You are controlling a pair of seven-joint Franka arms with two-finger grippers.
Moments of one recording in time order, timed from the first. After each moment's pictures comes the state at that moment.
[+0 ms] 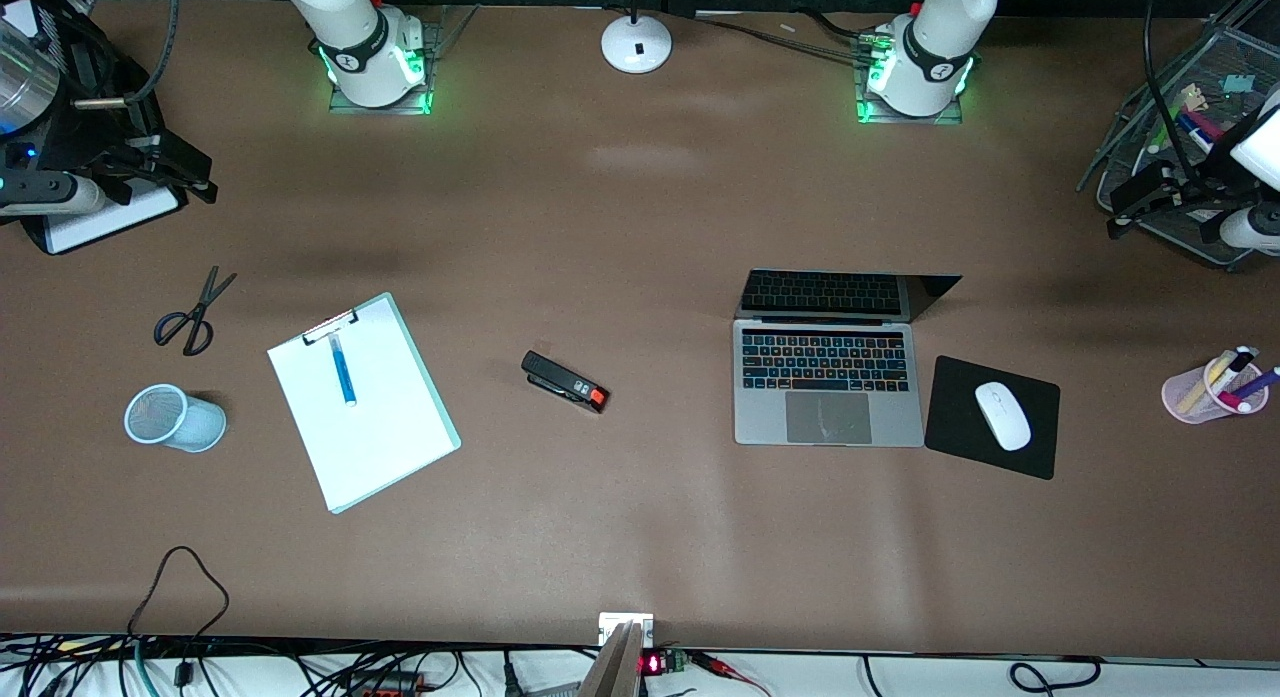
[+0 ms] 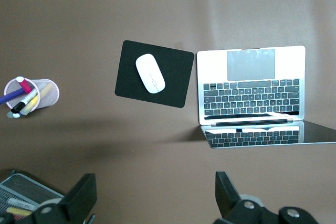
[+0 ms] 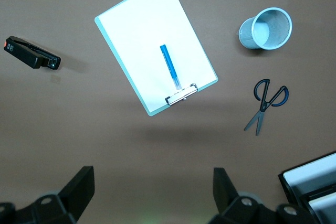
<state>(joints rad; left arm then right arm) 0.00 -0.02 0.01 -1.62 0.02 1.62 0.07 0.05 -0.08 0.00 -1.71 0.01 1.59 0.03</state>
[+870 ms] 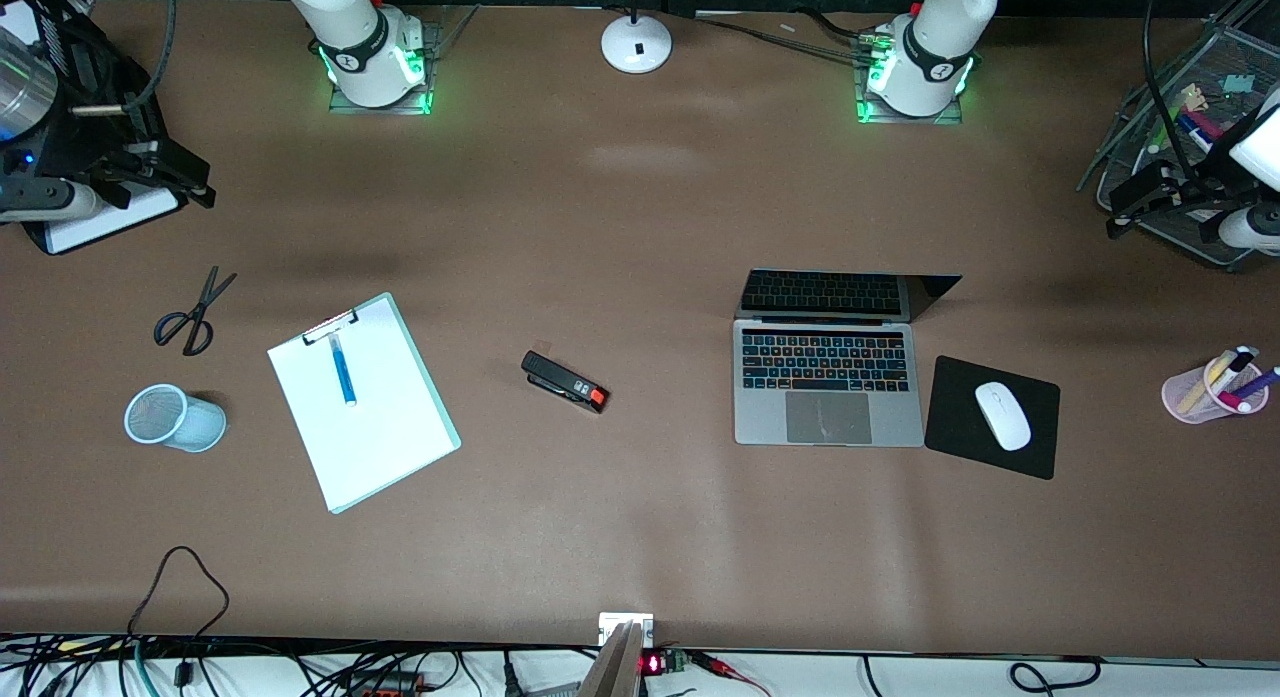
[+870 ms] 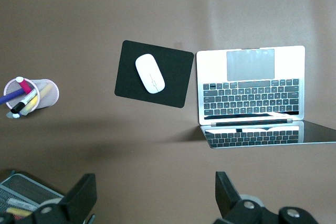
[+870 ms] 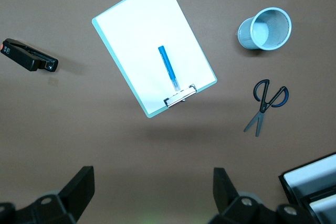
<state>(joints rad) 0.00 -0.02 0.01 -1.62 0.02 1.62 0.07 0.05 -0.06 -0.01 -1.71 0.01 1.61 0.03</state>
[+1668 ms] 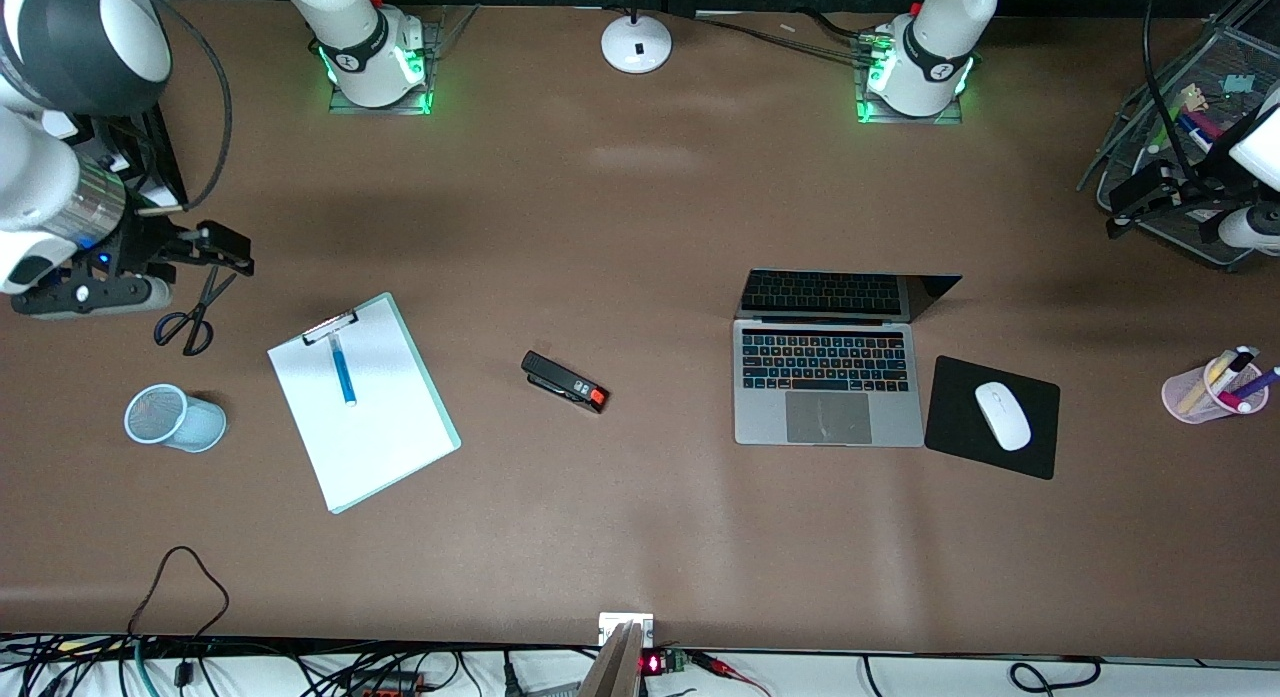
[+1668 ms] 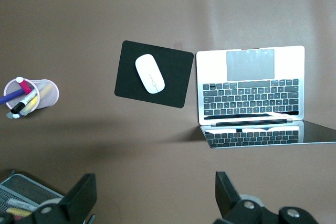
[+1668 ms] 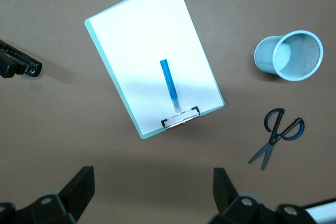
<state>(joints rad) 0.00 -0.02 0.01 -1.62 0.02 1.62 0.07 0.05 0.11 -0.01 -1.72 0.01 1.76 -0.06</state>
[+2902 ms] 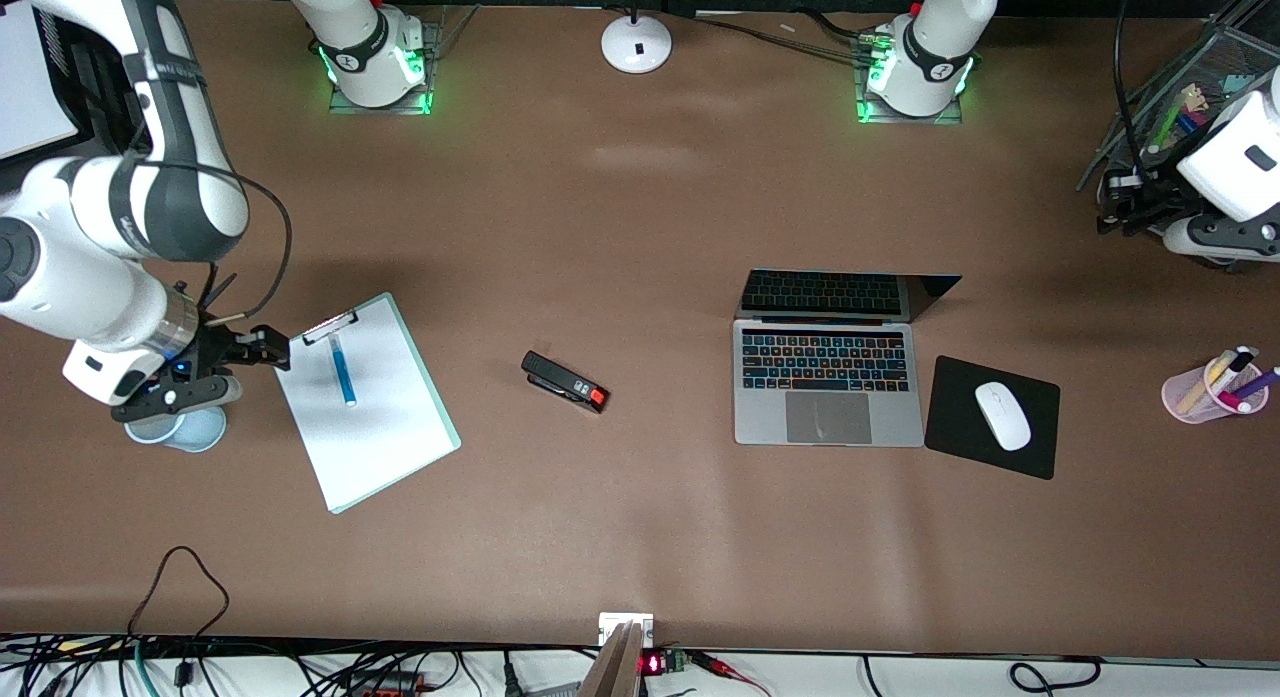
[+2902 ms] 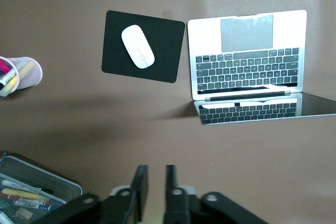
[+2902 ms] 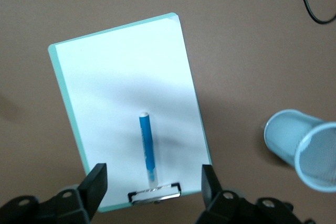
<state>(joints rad) -0.01 0.01 -0.01 -1.62 0.02 1.53 0.07 0.02 0.38 -0.01 -1.73 0.01 2.14 -0.28</state>
